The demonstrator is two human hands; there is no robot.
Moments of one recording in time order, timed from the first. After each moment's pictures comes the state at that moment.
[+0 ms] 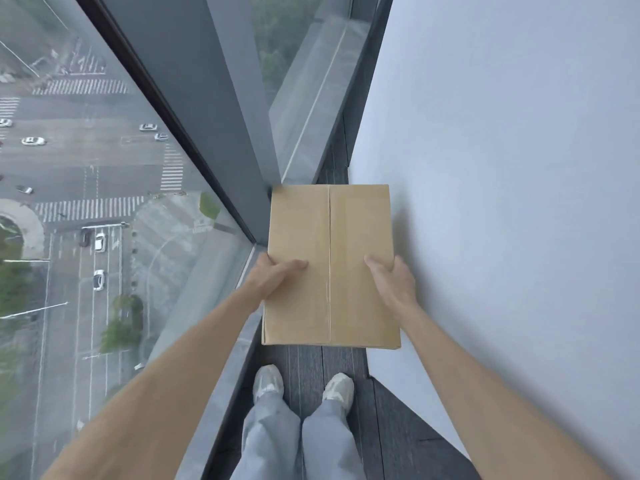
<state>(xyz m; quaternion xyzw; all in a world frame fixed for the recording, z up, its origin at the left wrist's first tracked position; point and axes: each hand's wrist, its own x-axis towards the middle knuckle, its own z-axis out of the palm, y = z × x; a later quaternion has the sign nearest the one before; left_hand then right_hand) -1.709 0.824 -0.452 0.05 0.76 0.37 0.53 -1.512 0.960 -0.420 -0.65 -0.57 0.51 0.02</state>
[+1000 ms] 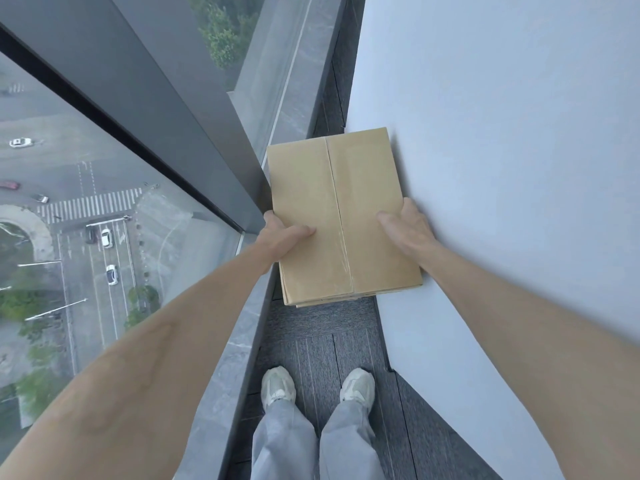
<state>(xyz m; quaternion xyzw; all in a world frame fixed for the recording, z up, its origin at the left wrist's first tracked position) -1.740 0.918 -0.564 0.08 0.80 0.30 0.51 -1.554 1.052 -0.528 -0.63 -0.63 0.45 -0.05</state>
